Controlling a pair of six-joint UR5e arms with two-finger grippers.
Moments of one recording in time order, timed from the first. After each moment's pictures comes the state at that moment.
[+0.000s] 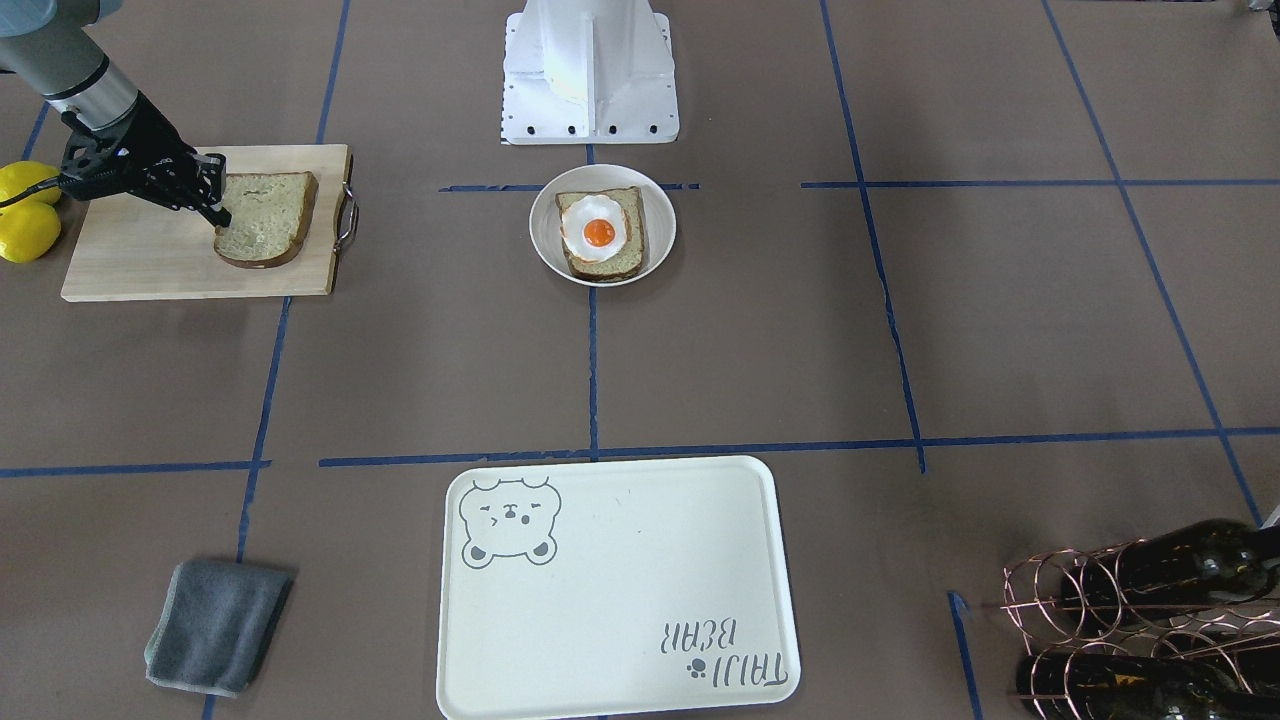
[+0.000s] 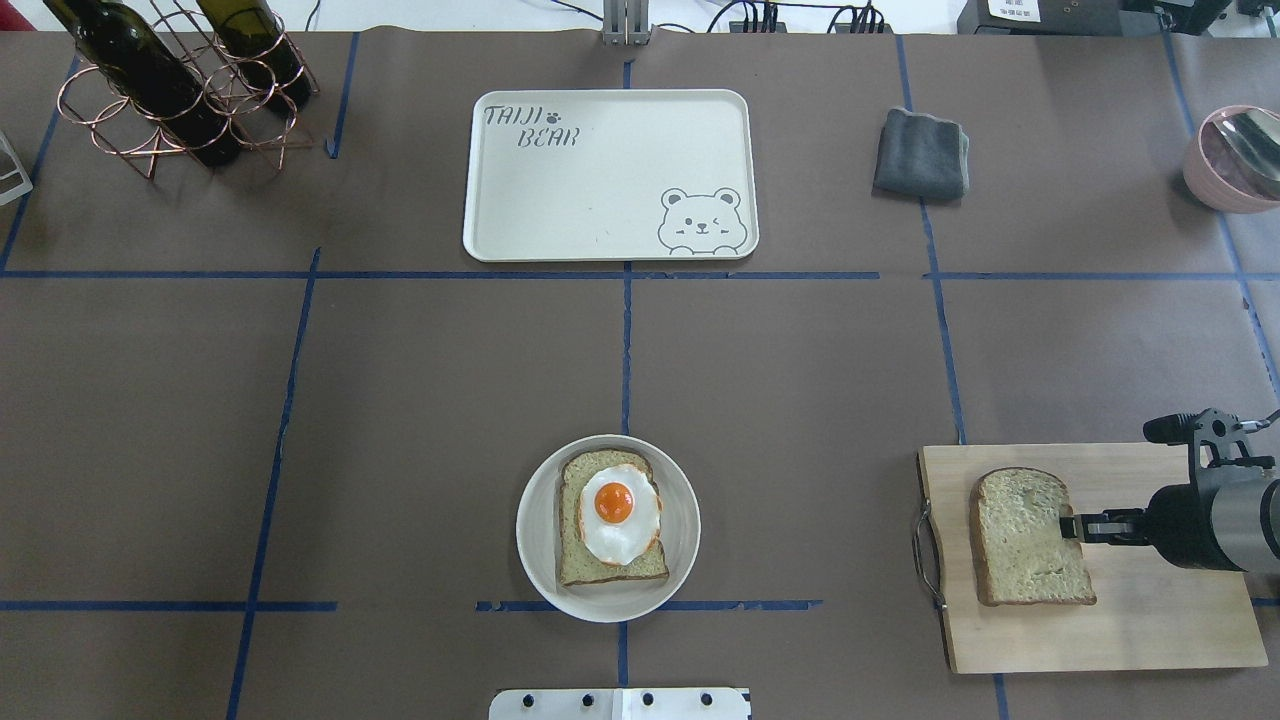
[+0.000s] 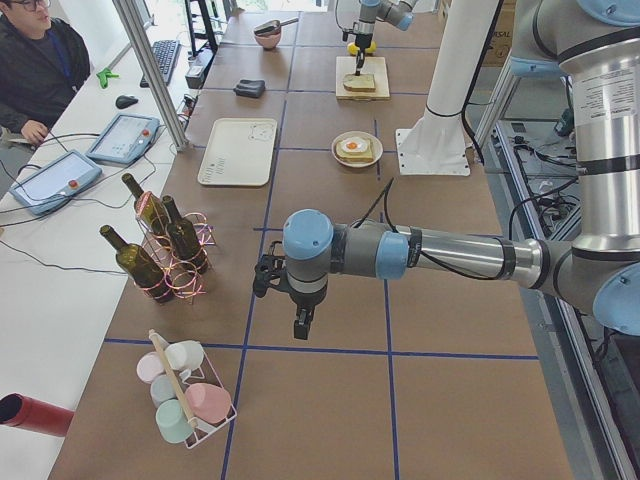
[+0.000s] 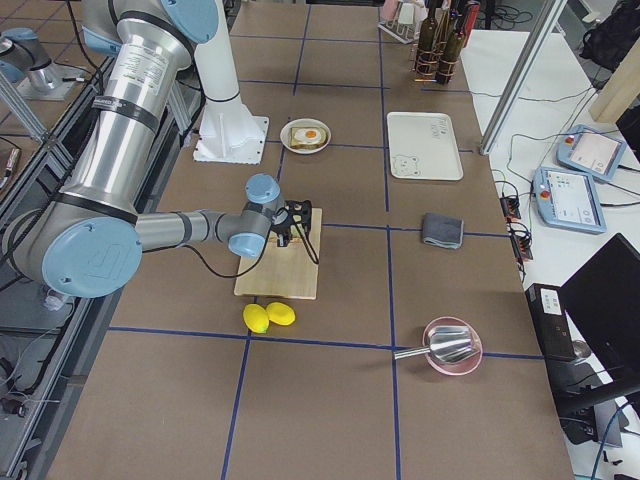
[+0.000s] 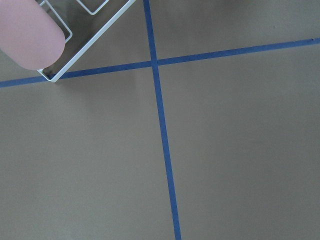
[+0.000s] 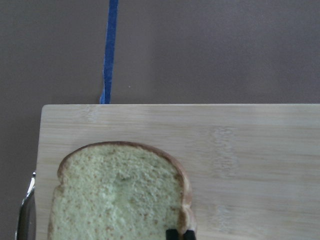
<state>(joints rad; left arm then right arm) -1.56 -1.38 -1.87 -1.54 -2.36 0.08 0.49 -1.99 1.93 -0.53 1.85 1.27</state>
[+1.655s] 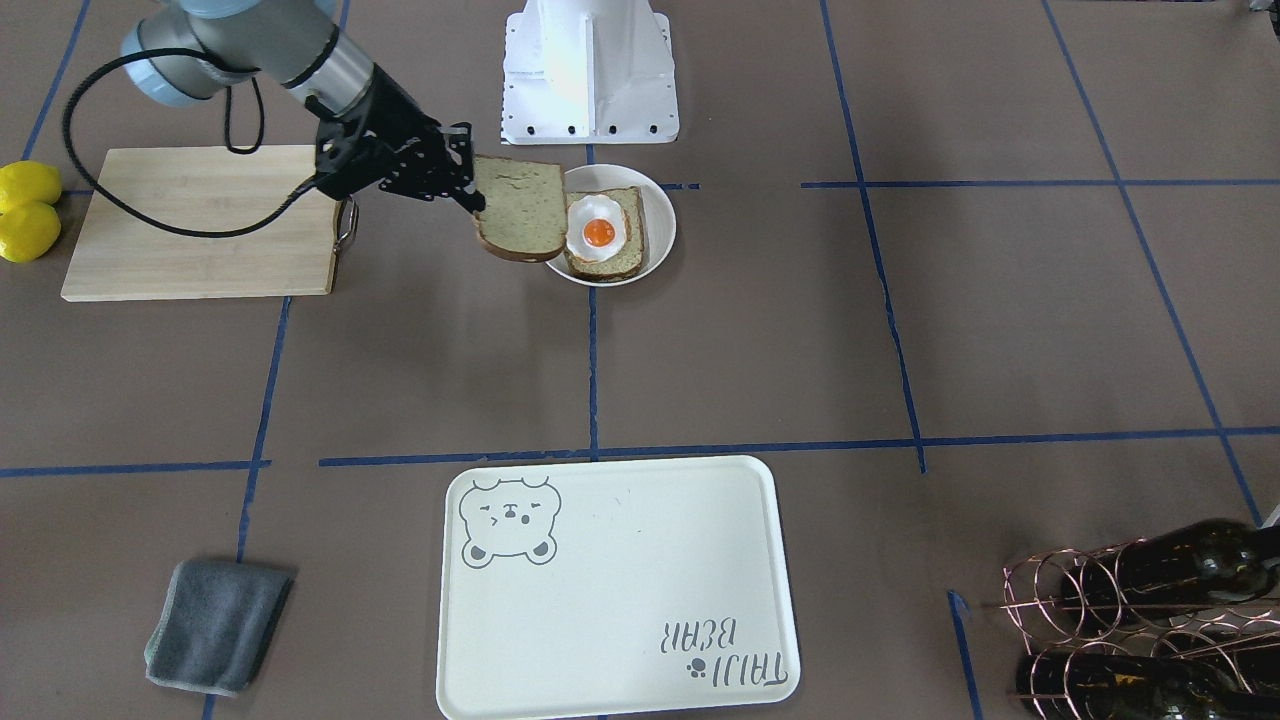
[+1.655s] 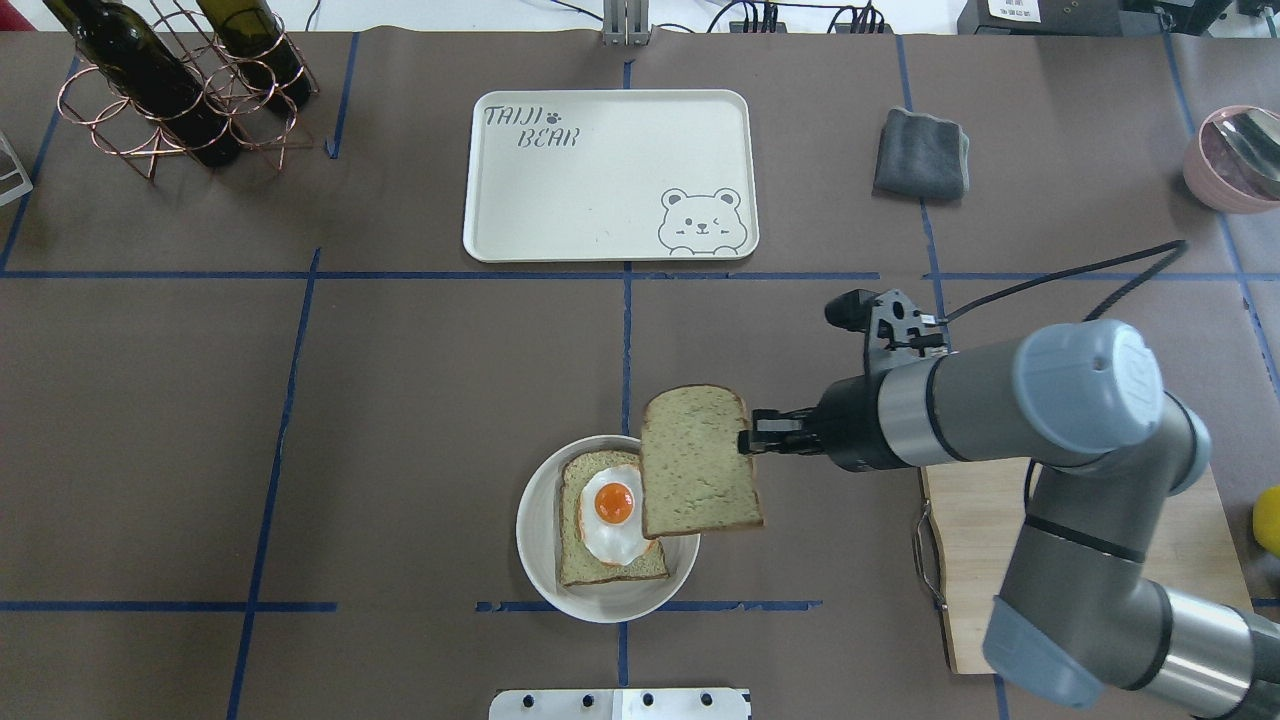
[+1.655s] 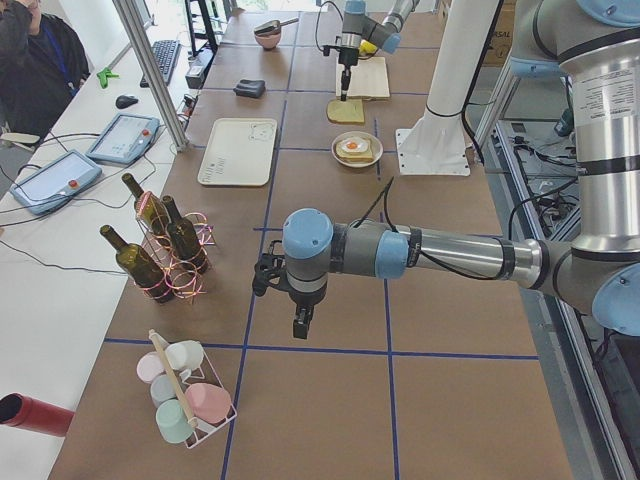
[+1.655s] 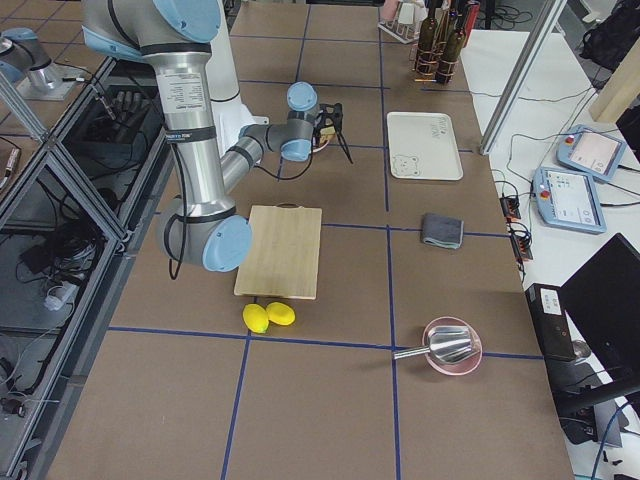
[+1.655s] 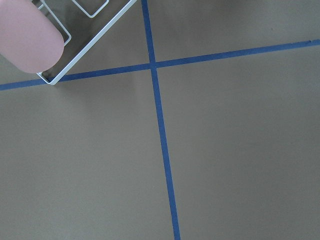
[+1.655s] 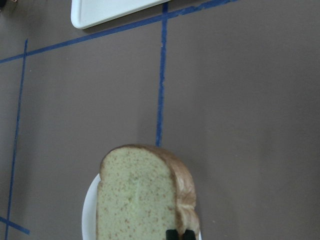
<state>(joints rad) -1.56 -1.39 -1.87 -1.54 -2.36 0.08 0.46 -1.28 1.96 -0.94 1.90 1.41</state>
